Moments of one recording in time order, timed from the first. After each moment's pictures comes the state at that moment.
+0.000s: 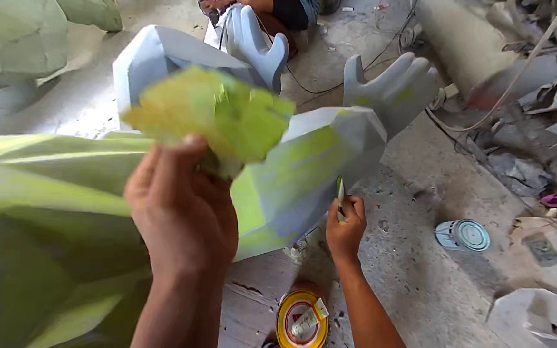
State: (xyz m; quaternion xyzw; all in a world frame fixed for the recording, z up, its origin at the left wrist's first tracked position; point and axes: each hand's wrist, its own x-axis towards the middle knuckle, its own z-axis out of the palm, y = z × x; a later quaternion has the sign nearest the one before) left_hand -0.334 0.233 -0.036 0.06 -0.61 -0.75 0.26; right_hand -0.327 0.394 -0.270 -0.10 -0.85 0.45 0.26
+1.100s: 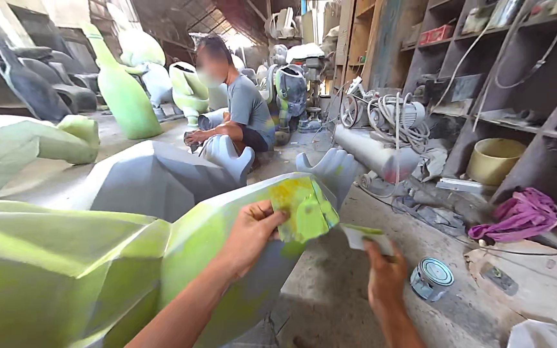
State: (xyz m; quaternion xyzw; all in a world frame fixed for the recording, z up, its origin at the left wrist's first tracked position) left_hand -0.327 0.259 -0.136 -0.22 -0.65 -0.72 -0.03; right_hand -0.264 0.502 -0.249 -0.06 -0.56 0.70 0.44
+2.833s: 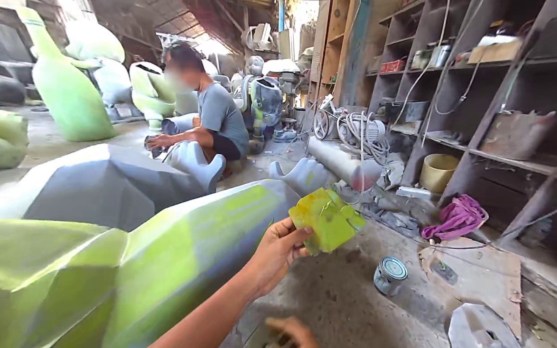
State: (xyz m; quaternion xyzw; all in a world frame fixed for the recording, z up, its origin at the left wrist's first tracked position) left_hand -0.285 0.341 -0.157 -0.27 -0.46 -0.82 -0.22; right_hand -0.165 0.435 -0.351 0.11 -0.81 0.57 0.04
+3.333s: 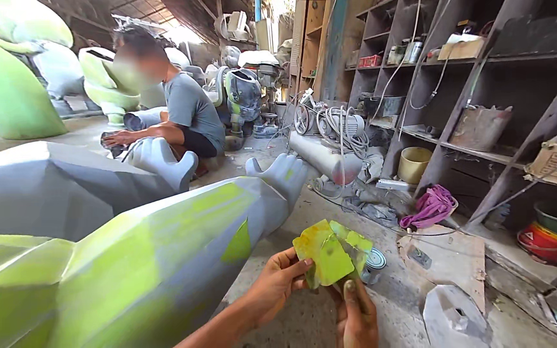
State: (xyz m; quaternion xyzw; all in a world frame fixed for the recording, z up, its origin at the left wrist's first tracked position) left_hand -0.263 0.380 -0.218 -0.25 -0.45 -0.79 -0.34; right_hand -0.141 0.519 -0.282 0.01 -0.49 0.77 0.41
